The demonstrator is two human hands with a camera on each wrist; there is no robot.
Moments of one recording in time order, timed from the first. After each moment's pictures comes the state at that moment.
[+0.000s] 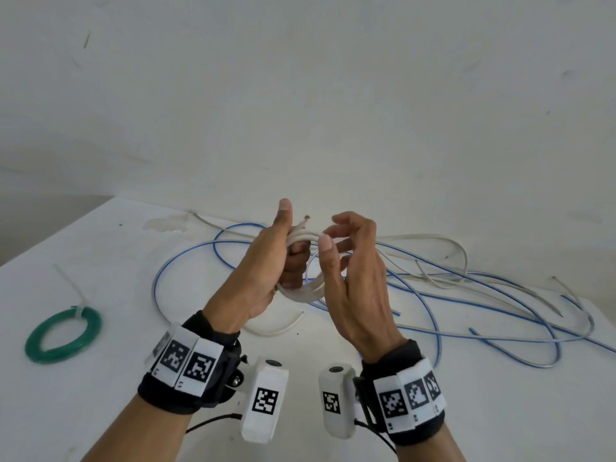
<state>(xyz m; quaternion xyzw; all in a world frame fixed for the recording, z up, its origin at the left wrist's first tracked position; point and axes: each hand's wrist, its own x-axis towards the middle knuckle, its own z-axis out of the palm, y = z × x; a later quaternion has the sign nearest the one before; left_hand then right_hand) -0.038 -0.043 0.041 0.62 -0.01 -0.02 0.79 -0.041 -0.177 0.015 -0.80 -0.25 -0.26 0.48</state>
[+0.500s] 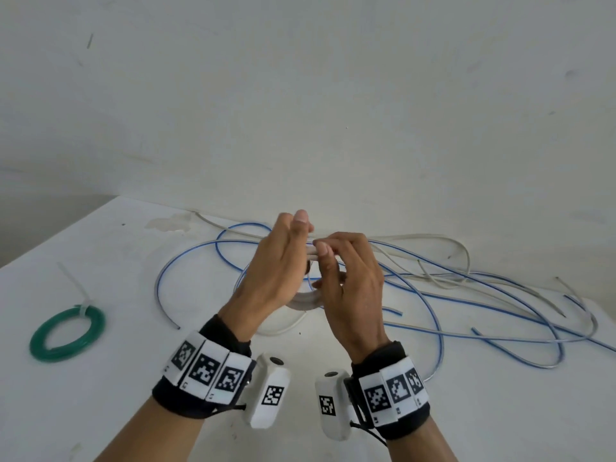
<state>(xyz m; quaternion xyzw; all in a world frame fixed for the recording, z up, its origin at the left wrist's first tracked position) -0.039 -0.046 0.028 0.79 -0.03 0.16 0.60 -0.027 -0.169 -0.011 -0.78 -0.24 -0.32 0.49</state>
